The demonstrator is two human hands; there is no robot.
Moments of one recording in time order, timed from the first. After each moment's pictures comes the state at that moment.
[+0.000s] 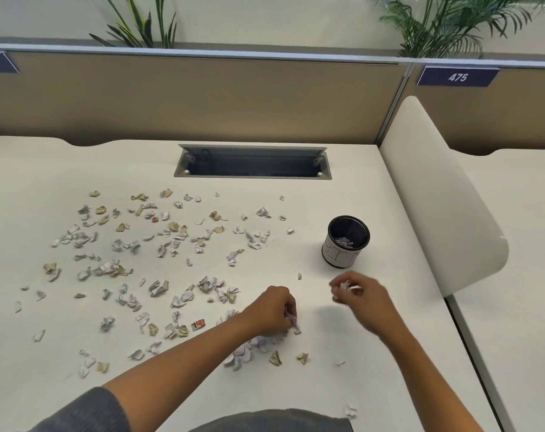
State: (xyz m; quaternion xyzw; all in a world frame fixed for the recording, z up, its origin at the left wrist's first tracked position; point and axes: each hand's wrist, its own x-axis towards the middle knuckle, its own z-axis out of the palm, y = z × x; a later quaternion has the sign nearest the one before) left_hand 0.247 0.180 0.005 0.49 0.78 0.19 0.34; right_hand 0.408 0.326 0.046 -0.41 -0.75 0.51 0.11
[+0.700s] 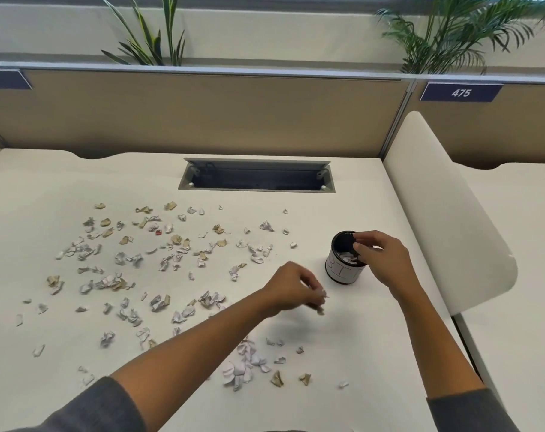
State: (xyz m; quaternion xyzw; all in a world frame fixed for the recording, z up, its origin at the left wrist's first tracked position) left_hand 0.232 0.234 0.053 0.30 0.69 0.44 0.48; right_hand 0.360 0.404 0.083 -0.45 -0.71 0.50 0.20
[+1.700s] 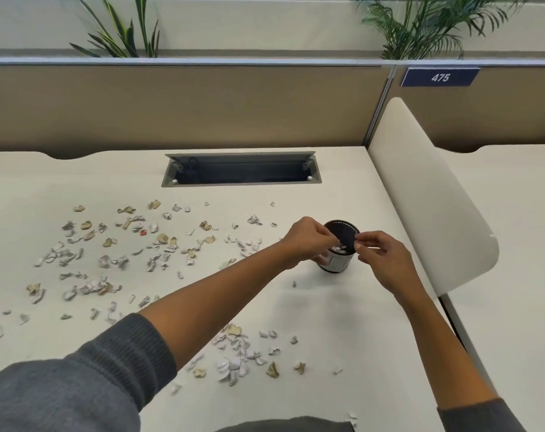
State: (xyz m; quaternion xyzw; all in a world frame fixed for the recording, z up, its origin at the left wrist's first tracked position) left_hand 0.229 0.302 0.102 0.30 0.73 0.41 0.45; right_hand 0.394 0.397 0.071 -0.44 -0.71 0.51 0.23
